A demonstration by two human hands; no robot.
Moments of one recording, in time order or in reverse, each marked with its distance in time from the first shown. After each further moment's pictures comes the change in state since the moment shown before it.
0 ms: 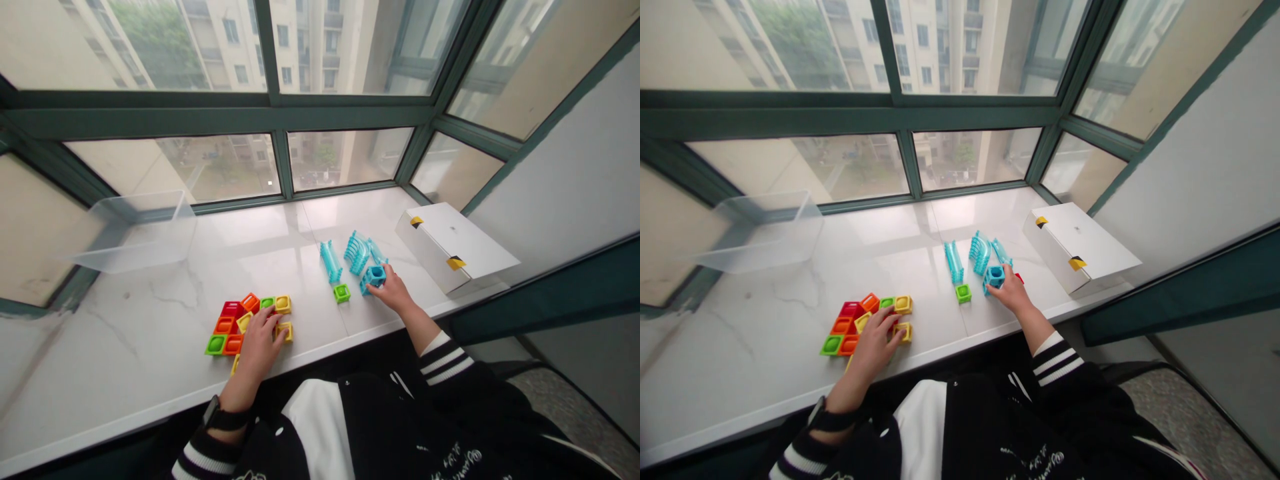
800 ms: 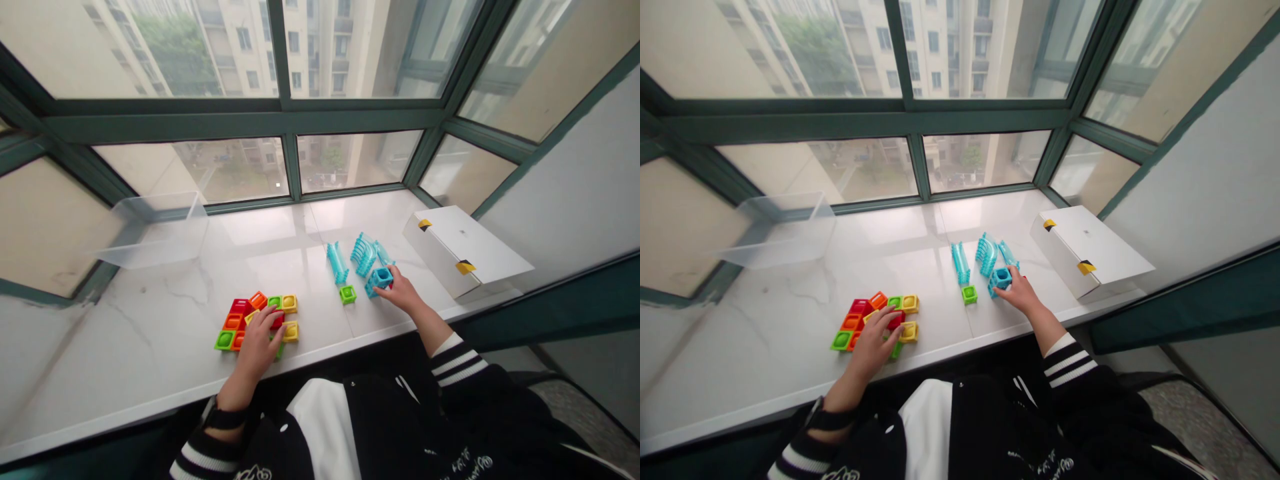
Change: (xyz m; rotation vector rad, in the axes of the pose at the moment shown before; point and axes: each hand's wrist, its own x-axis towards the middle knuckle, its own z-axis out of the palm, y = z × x) left_hand -0.003 -0.003 -0.021 -0.120 0.084 0.022; right_hand 0.005 0.007 -0.007 0.033 -0.073 -0.042
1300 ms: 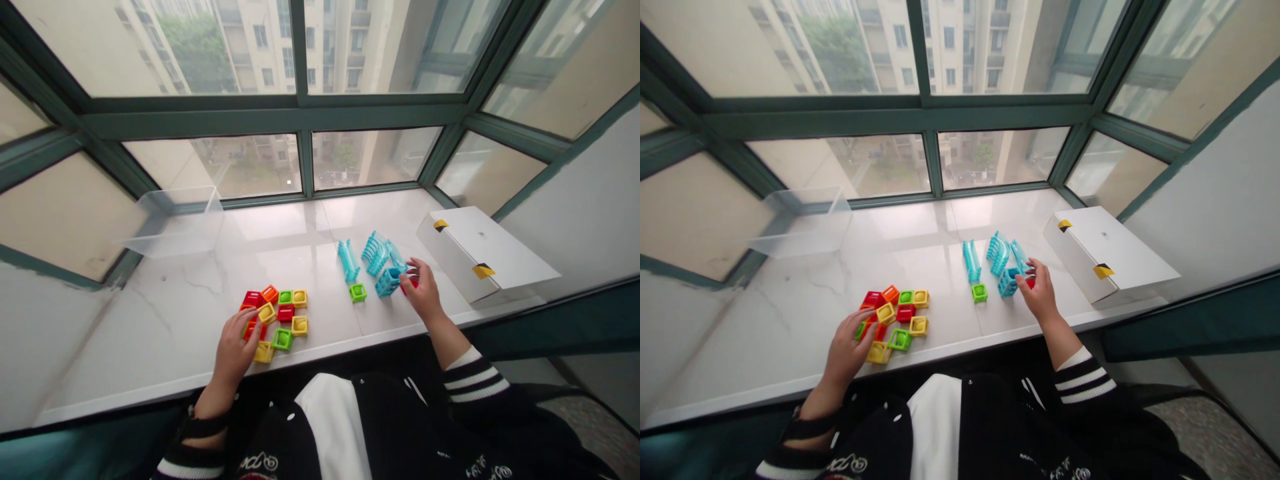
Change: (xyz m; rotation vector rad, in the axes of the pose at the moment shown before) left_hand -0.030 -0.028 -0.055 0.064 0.157 -0.110; right_hand -0.017 -0.022 -0.014 0.268 0.316 -0.075
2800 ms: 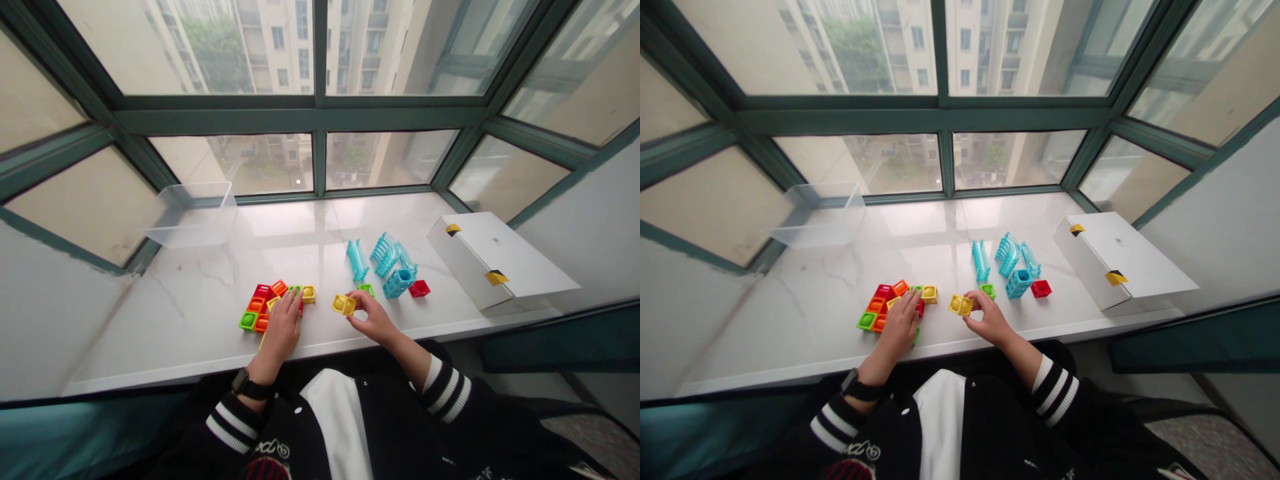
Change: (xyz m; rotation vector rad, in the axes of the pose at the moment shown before) left_hand 0.012 0.049 0.065 0.024 -0.184 0.076; right_hand -0.071 -0.067 0.098 0.376 -0.527 -0.154
